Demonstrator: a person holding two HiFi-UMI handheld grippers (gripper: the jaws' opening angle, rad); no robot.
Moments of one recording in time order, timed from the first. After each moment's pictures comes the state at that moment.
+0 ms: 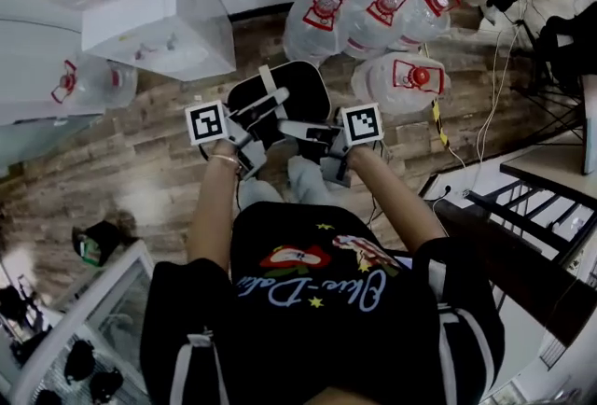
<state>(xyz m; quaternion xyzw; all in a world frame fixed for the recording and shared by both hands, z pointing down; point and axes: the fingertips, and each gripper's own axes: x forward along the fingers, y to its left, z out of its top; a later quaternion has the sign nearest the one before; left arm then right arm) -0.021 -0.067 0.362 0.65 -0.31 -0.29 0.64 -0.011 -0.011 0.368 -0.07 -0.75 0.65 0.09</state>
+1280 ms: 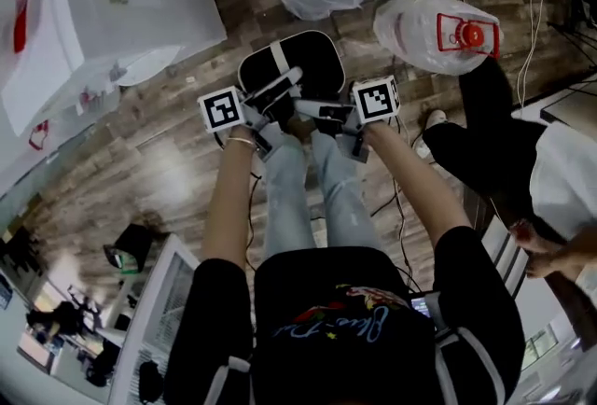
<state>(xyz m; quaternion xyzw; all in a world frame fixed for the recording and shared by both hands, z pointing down) -0.027 -0.131 0.595 0.62 -0.28 -0.23 0.70 -0.030 -0.075 0.592 -0.01 -0.71 0.70 0.09</state>
